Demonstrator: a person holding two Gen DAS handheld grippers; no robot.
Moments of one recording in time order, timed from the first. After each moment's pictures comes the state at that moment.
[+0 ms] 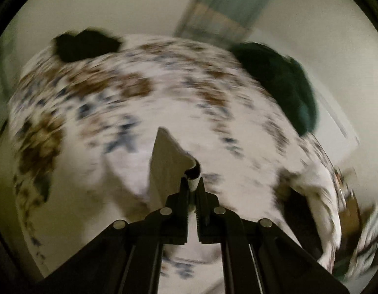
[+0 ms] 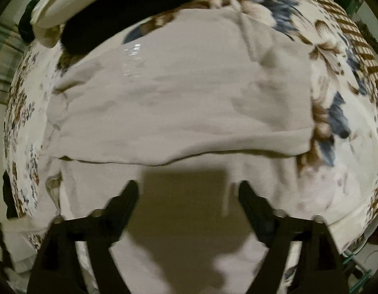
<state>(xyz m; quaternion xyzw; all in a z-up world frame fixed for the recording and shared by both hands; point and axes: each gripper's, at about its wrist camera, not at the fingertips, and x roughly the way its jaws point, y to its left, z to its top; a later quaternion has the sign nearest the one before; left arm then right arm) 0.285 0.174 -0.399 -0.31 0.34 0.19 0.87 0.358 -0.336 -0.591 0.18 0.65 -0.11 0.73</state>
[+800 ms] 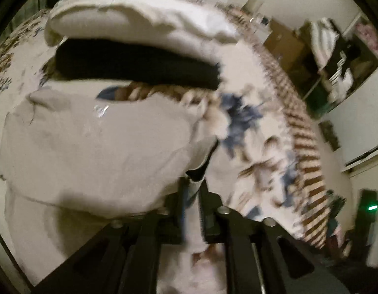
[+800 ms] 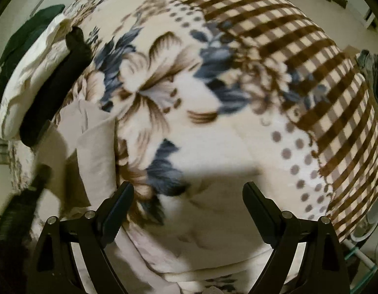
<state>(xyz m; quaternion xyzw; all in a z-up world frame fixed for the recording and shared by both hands) 0.364 -0.269 -0.472 -0.06 0.55 -0.15 0.82 0.301 -0.596 -0.564 0.30 0.60 -0.17 0.72</state>
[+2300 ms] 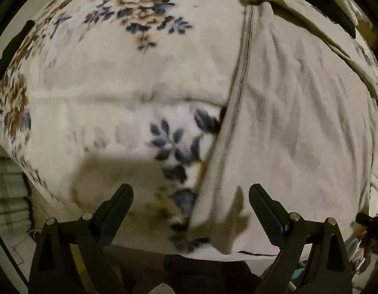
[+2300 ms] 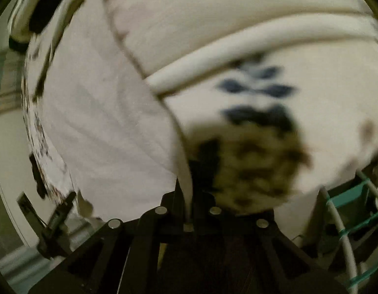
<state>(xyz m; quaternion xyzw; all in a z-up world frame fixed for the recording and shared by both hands) 0.151 0.029 -0.557 -0.03 0.65 0.03 0.75 0.118 -0.426 -0.668 0.35 0.70 -0.05 0.63</state>
